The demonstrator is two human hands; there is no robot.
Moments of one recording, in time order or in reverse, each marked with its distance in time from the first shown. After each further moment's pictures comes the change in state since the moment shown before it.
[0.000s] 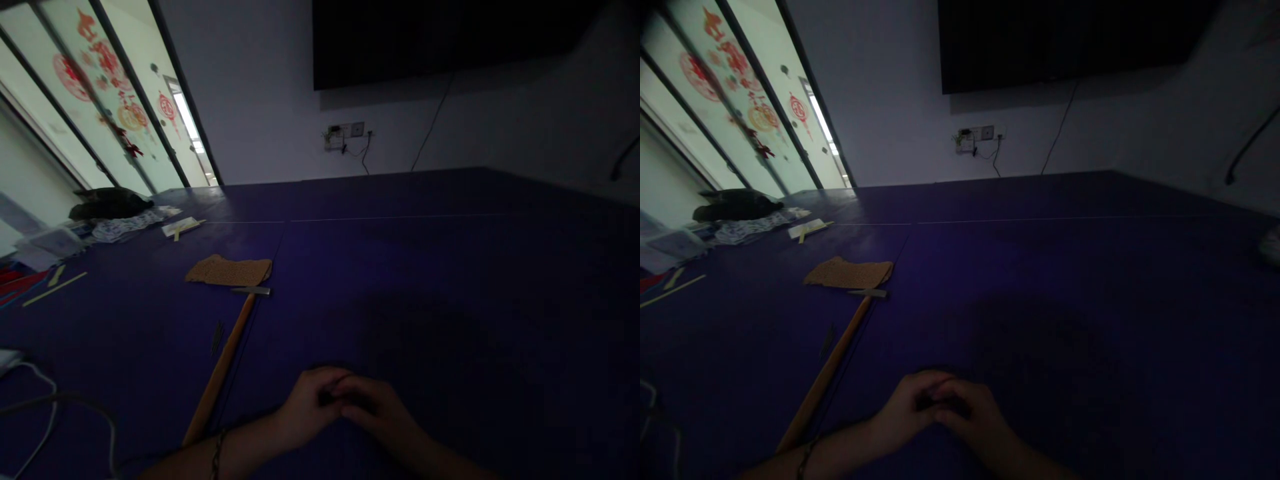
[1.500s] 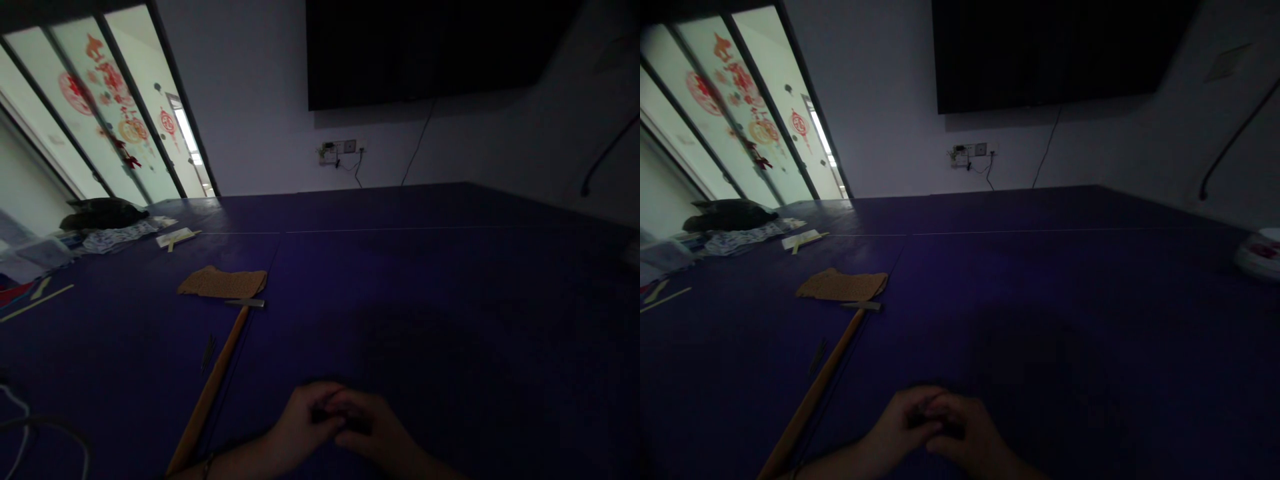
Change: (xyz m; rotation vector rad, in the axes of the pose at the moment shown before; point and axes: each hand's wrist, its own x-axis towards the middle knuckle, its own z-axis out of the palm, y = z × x) left_hand 0.000 -0.001 0.002 -0.108 0.027 -0.041; right_hand 0.002 0.006 0.001 0.185 -0.028 0.052
